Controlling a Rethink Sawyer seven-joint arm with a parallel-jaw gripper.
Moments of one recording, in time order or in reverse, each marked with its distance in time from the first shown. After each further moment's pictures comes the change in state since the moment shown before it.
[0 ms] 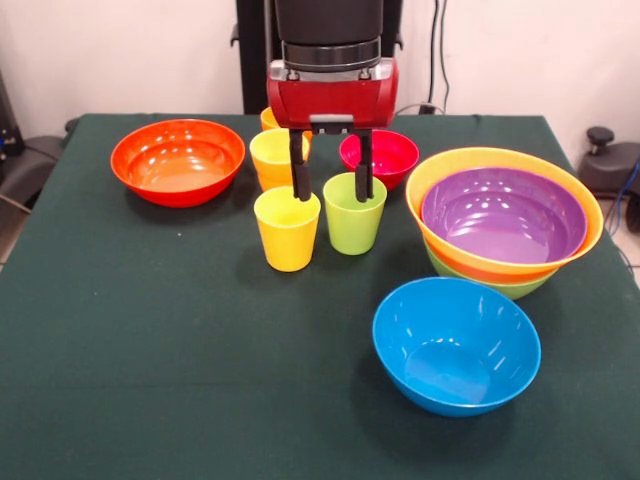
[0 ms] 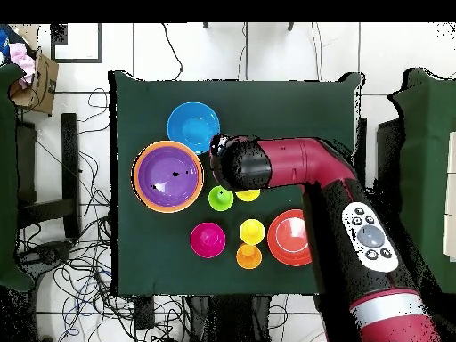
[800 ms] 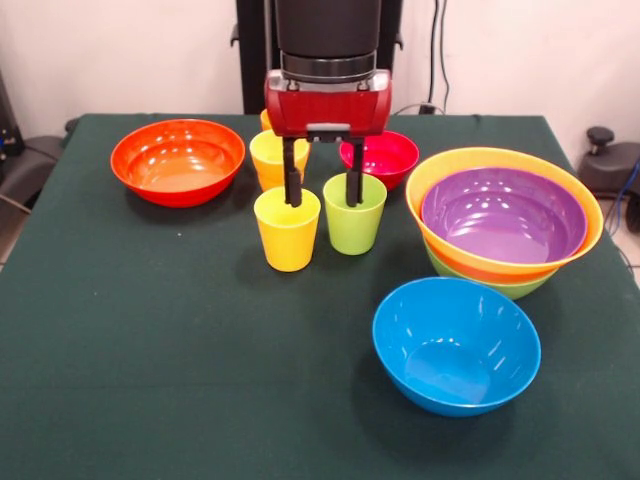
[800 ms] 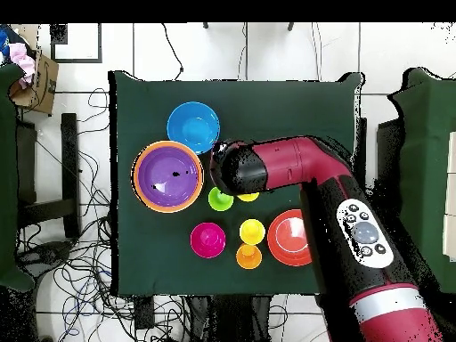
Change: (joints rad) arm -0.013 0.011 0.033 0.002 -0.132 0.020 -0.026
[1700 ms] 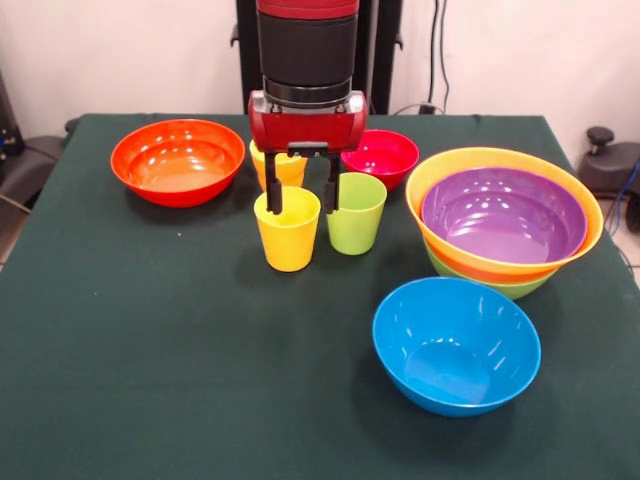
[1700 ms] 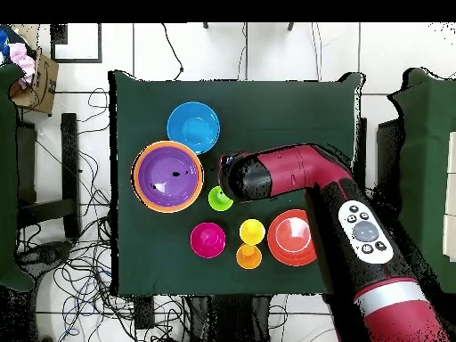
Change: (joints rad) arm -0.024 0.048 0.001 0.019 -0.071 0.034 -0.030
